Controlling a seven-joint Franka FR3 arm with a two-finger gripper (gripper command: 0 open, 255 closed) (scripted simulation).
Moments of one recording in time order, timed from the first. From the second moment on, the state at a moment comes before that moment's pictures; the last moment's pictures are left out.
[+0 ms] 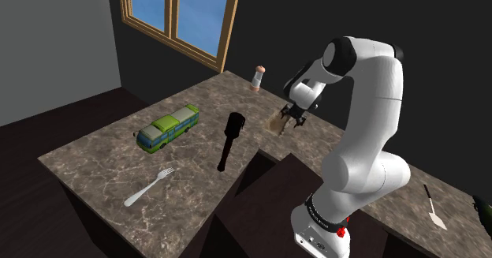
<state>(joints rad) -0.58 0.61 -0.25 -2.05 0.55 2.73 0.03</state>
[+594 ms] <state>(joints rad) -0.58 0.62 -0.25 -2.05 0.56 2.74 0.02</state>
